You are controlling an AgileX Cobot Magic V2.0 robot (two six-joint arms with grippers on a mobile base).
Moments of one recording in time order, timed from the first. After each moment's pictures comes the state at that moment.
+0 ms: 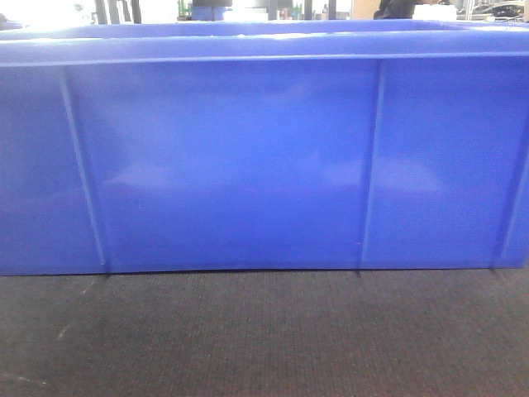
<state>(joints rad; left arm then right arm) 0.01 0.01 0.00 0.00 0.06 0.04 0.38 0.11 -0.40 -0.18 0.41 0.22</state>
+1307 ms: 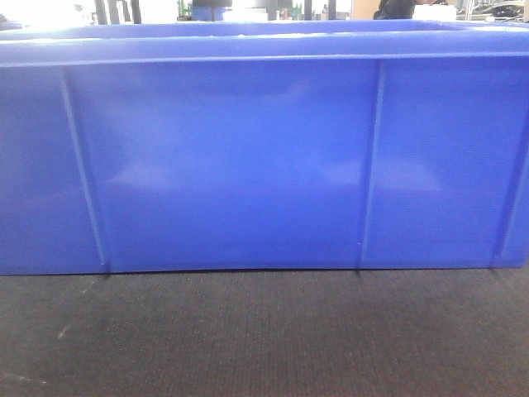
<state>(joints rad) 0.01 0.01 0.00 0.00 0.05 0.04 0.00 0.01 -0.02 0.15 0.17 -0.07</state>
